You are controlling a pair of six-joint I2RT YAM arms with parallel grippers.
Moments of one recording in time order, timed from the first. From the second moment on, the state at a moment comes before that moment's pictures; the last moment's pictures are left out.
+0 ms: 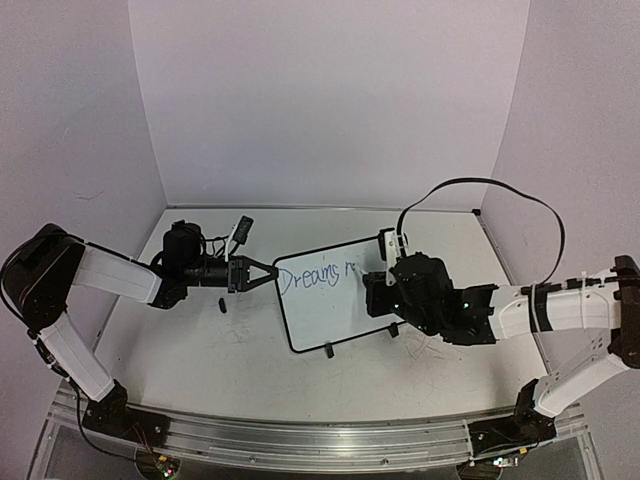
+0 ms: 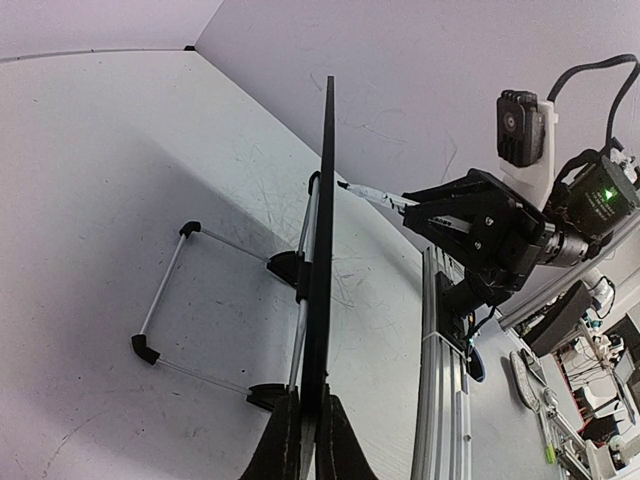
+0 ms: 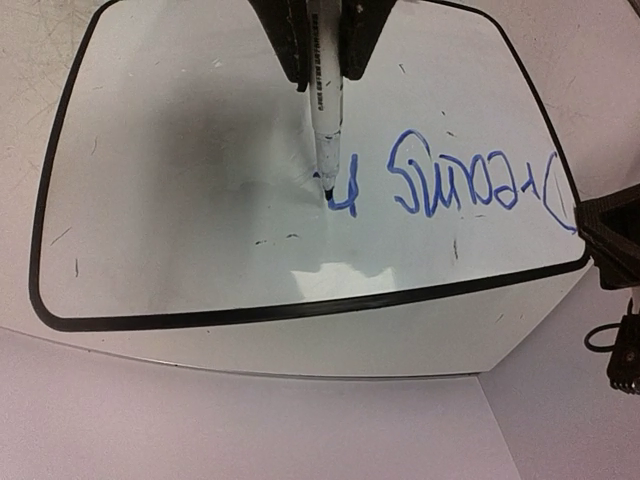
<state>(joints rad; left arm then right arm) -0.52 1.62 0.69 0.69 0.87 -0.46 1.03 1.42 0.79 0.16 0.51 0.43</state>
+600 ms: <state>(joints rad) -0.52 1.62 0.69 0.69 0.87 -0.46 1.02 1.44 0.79 0.15 0.52 0.45</state>
